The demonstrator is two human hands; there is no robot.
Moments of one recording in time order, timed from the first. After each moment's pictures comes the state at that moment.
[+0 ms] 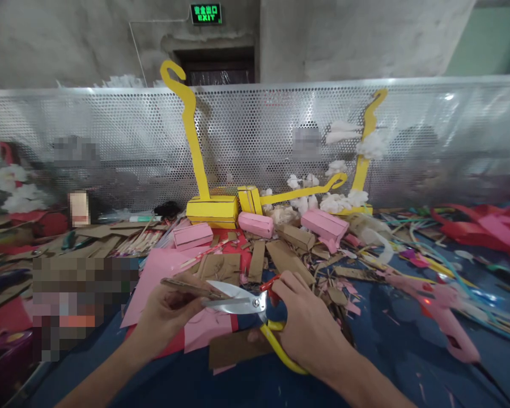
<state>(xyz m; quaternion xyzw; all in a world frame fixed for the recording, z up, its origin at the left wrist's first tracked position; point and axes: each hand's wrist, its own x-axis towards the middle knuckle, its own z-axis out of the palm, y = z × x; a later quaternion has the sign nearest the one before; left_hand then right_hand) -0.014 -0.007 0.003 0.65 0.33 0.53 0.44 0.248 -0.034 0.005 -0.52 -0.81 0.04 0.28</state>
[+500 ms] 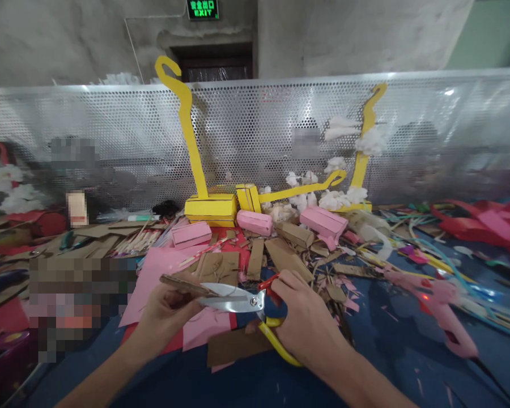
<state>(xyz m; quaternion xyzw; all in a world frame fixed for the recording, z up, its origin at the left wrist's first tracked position) -0.012 -0.007 -0.005 0.63 0.33 0.54 0.46 0.246 -0.030 0.007 -0.49 -0.82 0.01 0.30</state>
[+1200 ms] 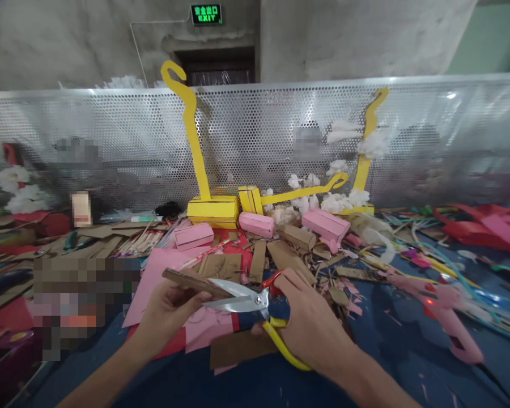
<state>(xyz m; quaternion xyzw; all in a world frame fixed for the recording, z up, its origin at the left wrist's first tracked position) -0.010 -0.005 0.002 0.62 0.35 0.55 0.44 0.250 -0.030 0.008 -0.52 -0.80 0.05 0.29</state>
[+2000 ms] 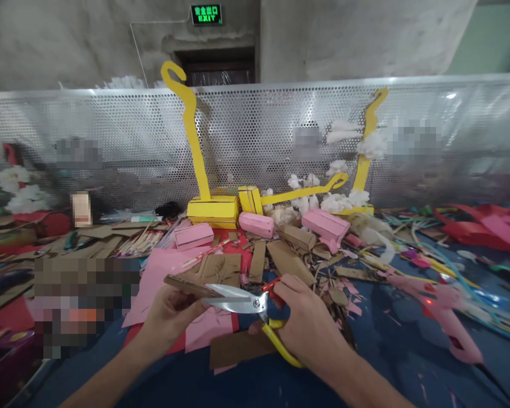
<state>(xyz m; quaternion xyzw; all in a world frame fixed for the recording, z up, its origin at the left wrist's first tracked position) -0.007 -0.004 -0.005 0.61 0.27 0.56 0.49 0.244 -0.028 0.003 -0.49 -0.81 0.01 0.33</state>
